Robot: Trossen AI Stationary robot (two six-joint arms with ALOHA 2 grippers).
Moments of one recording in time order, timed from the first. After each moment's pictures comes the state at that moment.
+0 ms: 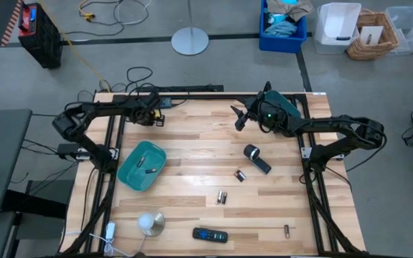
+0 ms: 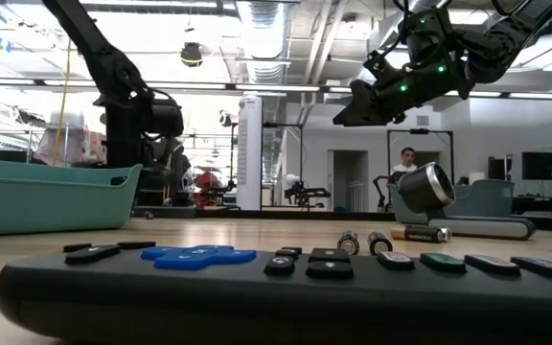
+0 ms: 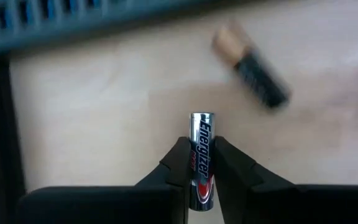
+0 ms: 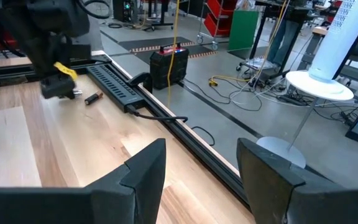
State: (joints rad) left arm 0.81 1.55 0.78 -0.53 -0.32 -0.58; right arm -0.43 1.34 0.59 0.56 0.25 -0.08
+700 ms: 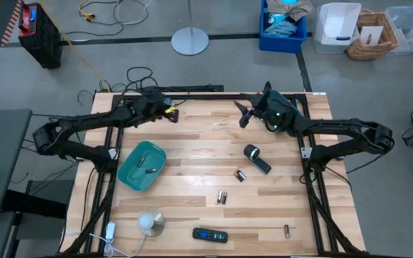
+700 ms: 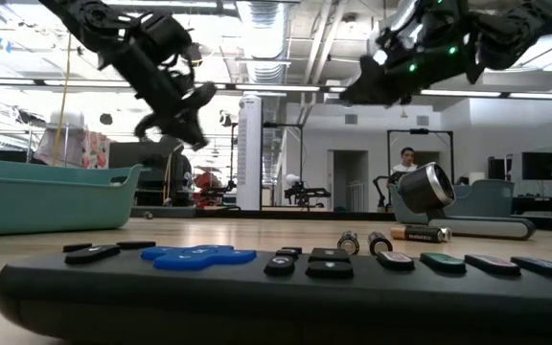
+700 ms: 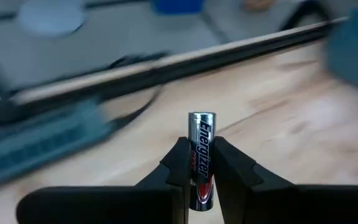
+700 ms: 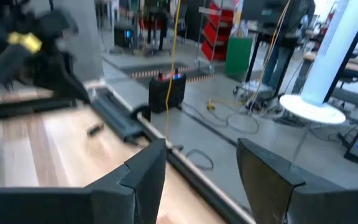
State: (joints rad) left arm 0.55 1.27 0.78 -0.12 -0.28 -0.48; right arm -0.43 1.22 0.59 0.55 0.25 -0.10
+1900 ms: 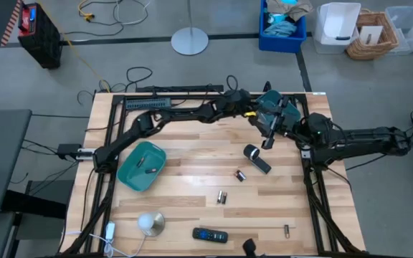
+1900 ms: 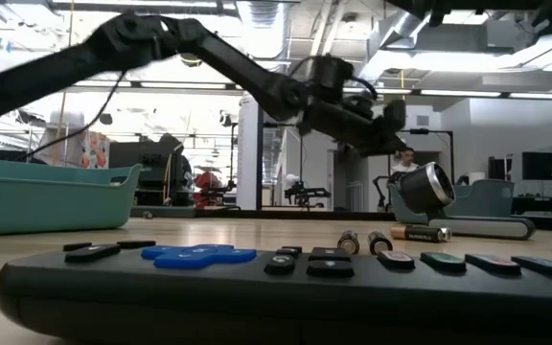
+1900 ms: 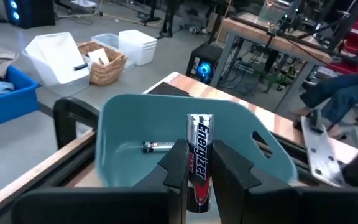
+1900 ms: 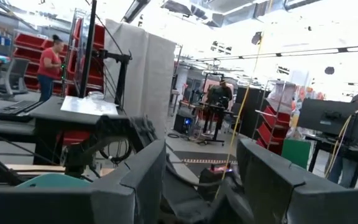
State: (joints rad) left arm 0.34 2.51 2.09 0.26 -0.03 -0.23; right arm -0.08 0.80 0.54 0.55 0.26 -0.29
